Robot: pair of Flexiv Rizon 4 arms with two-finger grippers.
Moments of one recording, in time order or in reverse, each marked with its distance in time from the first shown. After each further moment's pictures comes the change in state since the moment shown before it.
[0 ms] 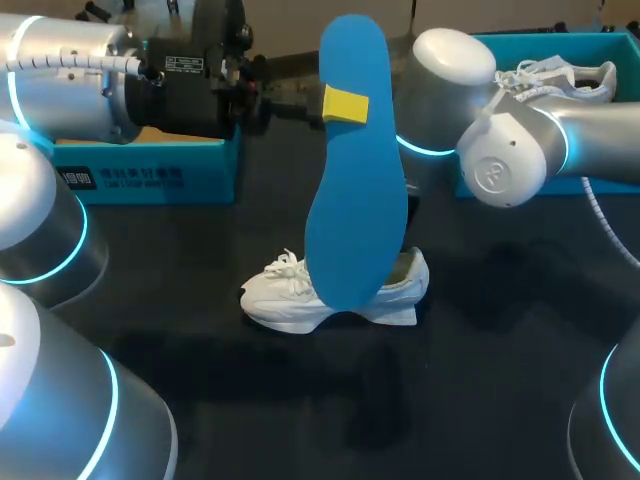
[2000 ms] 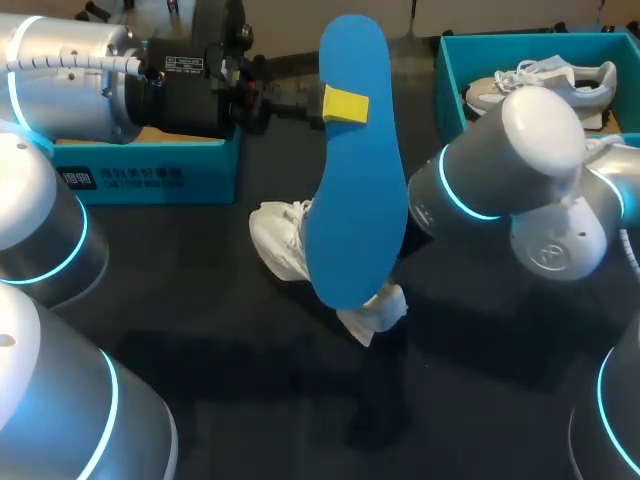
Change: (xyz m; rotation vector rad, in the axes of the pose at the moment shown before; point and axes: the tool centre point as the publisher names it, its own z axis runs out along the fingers) left arm 0.000 0.000 0.000 0.000 0.000 0.000; right arm 0.040 0.020 -0.041 -0.339 -0.179 0.696
